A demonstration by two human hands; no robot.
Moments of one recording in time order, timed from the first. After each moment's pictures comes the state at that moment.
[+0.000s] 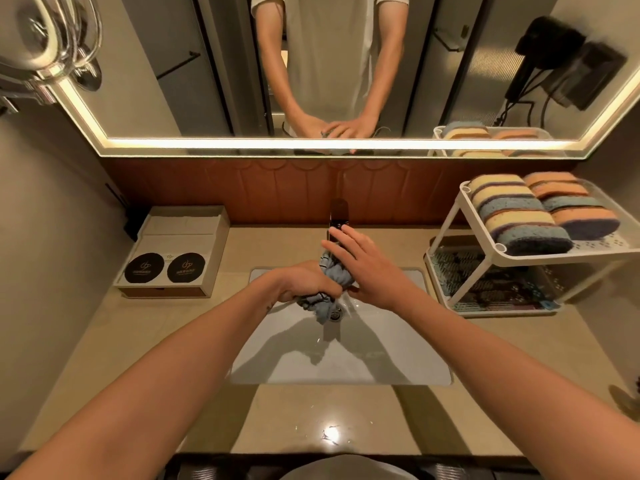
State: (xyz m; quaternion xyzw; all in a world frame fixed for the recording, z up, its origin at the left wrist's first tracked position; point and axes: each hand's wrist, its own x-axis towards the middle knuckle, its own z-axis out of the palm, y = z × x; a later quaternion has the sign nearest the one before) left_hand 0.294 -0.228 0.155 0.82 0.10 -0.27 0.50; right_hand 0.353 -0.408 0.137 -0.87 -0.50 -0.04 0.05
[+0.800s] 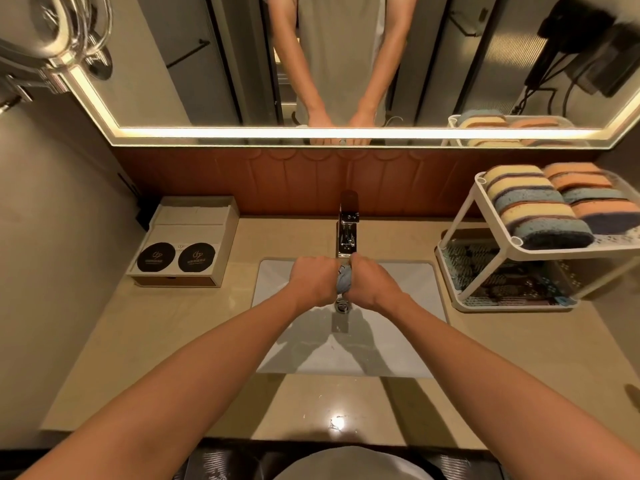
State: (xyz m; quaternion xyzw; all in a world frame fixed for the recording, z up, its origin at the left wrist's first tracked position) left_hand 0.289 -0.243 0.129 0.99 0.02 -0.11 -0.02; right_hand 0.329 -0.375 0.117 -0.94 -0.24 0.17 0.18
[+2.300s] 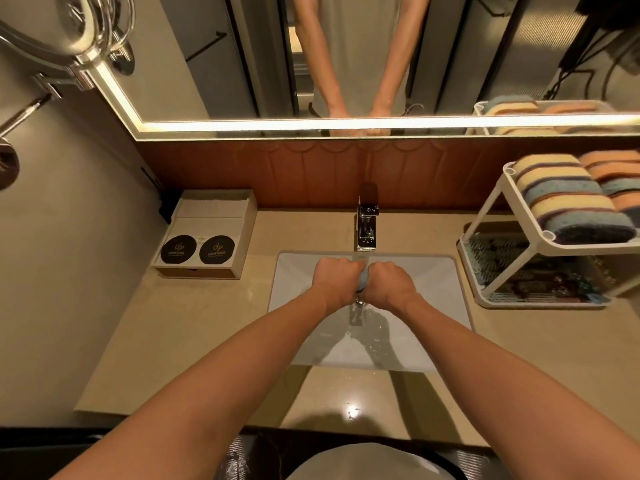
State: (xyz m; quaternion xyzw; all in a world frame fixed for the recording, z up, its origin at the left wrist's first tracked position) left_hand 0.281 -0.248 0.116 0.99 -0.03 -0.09 -0.07; right_hand 0.320 -0.368 0.111 -0.95 -0.19 0.21 0.10
